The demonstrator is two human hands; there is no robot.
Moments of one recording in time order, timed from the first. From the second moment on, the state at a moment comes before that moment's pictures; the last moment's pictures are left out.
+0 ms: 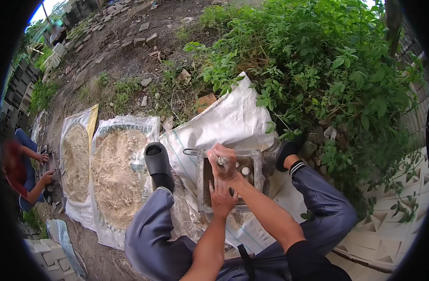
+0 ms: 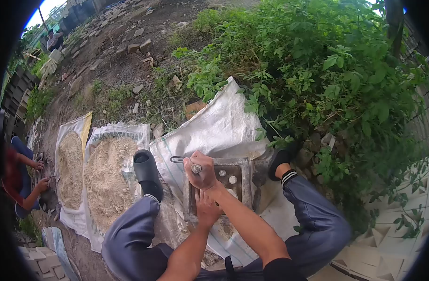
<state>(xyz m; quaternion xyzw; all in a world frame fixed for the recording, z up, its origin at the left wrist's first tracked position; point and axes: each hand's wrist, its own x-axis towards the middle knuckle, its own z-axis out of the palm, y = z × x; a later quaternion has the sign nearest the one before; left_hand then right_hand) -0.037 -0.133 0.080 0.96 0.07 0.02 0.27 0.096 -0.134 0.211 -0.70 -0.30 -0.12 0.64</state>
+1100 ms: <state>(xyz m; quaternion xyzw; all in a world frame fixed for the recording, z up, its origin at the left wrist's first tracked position) -0.031 -0.138 0.093 0.95 0.10 0.09 0.28 0.095 -0.226 0.216 -0.60 -0.16 -0.07 0.78</state>
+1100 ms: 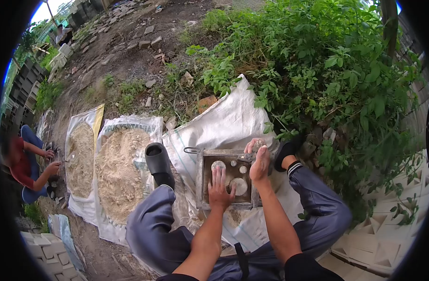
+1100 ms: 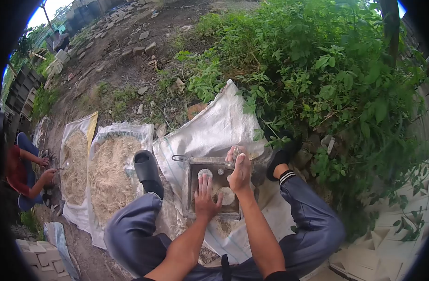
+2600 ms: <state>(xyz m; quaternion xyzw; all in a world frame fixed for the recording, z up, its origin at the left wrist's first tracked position) -0.031 -0.135 0.094 0.95 0.11 0.07 0.29 0.098 -0.181 0.258 -0.67 -0.19 0.13 0.70</state>
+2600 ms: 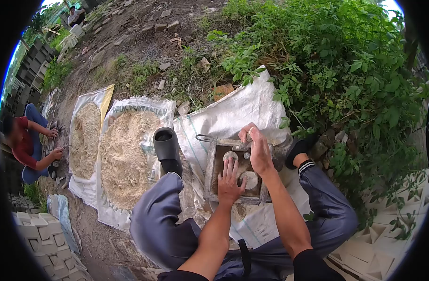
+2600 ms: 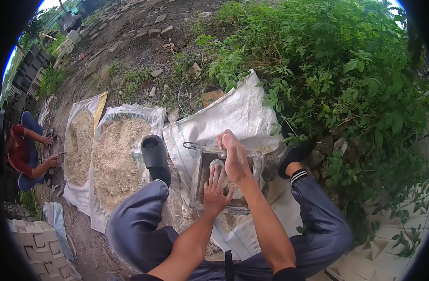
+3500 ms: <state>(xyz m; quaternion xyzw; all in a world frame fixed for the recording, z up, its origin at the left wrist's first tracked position) -0.037 -0.137 0.055 0.97 0.11 -0.02 0.23 0.081 -0.141 0.276 -0.67 -0.22 0.10 0.70</state>
